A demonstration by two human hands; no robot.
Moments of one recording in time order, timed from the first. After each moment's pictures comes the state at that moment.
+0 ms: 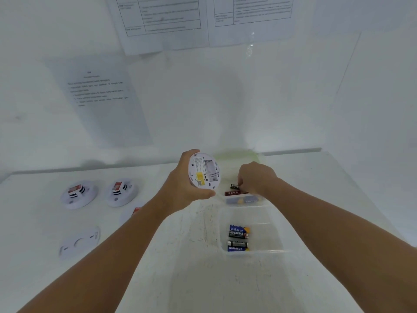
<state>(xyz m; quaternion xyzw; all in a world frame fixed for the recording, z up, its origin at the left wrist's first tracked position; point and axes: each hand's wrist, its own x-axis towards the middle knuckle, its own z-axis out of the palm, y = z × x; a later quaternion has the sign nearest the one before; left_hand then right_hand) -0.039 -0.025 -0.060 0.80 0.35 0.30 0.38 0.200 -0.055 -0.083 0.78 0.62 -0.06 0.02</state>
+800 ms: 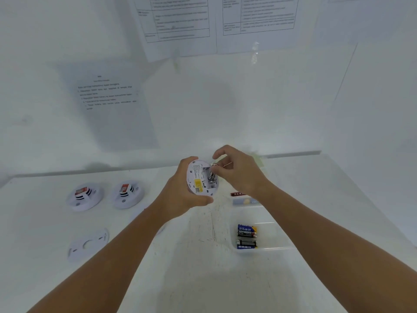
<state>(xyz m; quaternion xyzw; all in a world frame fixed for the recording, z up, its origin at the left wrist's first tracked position) -0.068 -0.025 -0.064 0.80 0.33 0.30 0.40 0.129 -0.084 -0.031 0.64 0.59 -0.22 -0.43</state>
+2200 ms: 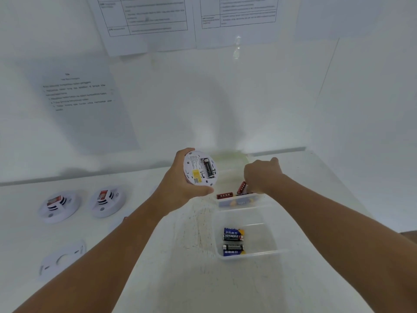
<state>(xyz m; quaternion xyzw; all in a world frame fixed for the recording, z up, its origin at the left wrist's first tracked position) -0.025 -0.012 -0.058 0.77 0.32 0.31 0.46 0.211 -0.083 -0.050 0.80 0.59 0.01 0.15</state>
